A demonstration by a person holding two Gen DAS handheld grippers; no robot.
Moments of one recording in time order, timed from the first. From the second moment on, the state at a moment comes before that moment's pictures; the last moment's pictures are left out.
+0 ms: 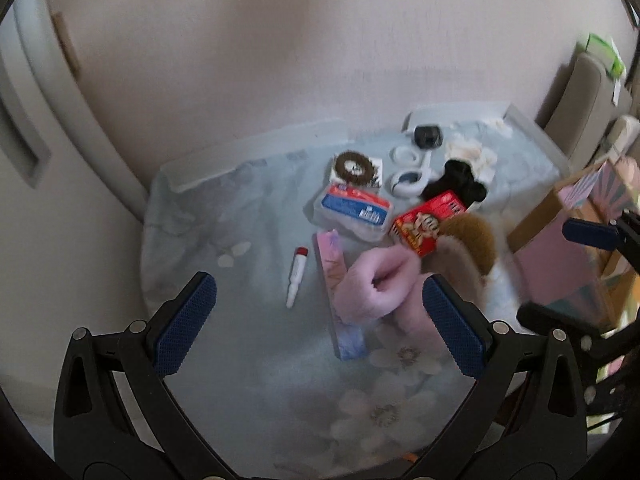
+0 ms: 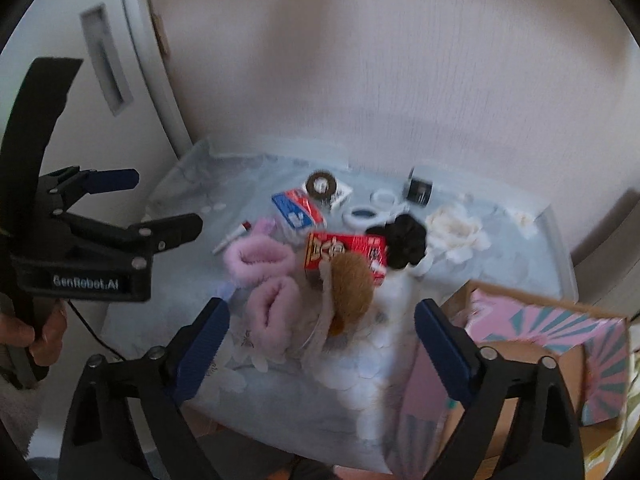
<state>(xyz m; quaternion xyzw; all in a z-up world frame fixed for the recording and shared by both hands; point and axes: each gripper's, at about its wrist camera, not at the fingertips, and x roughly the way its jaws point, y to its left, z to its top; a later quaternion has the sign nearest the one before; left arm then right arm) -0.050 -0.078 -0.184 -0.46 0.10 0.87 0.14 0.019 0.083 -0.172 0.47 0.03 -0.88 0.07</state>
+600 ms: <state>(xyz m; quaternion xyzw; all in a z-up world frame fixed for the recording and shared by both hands) -0.061 -0.050 -0.251 -0.45 0.19 0.85 0.21 -0.036 0.080 -0.236 0.52 0.07 -0.85 0.06</state>
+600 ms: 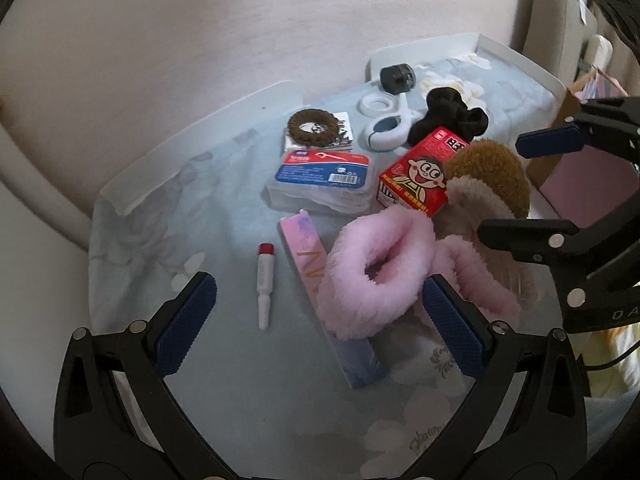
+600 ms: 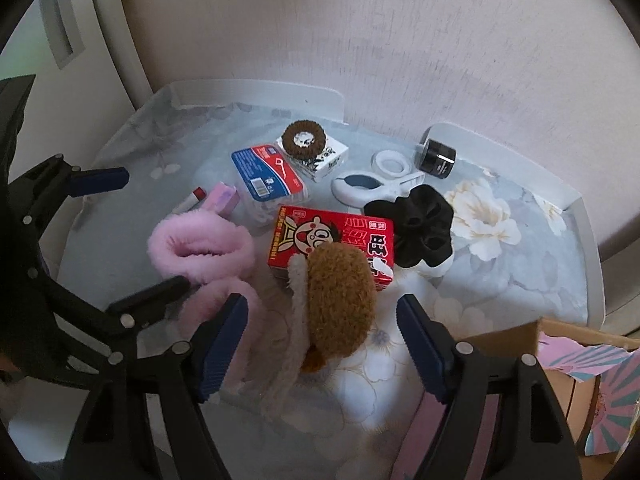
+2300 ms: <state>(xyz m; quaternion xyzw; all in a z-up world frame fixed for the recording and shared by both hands) -0.013 -0.078 -0.093 -0.40 0.10 0.89 0.19 -0.002 0.107 -0.096 0.44 0.00 -0.89 0.06</state>
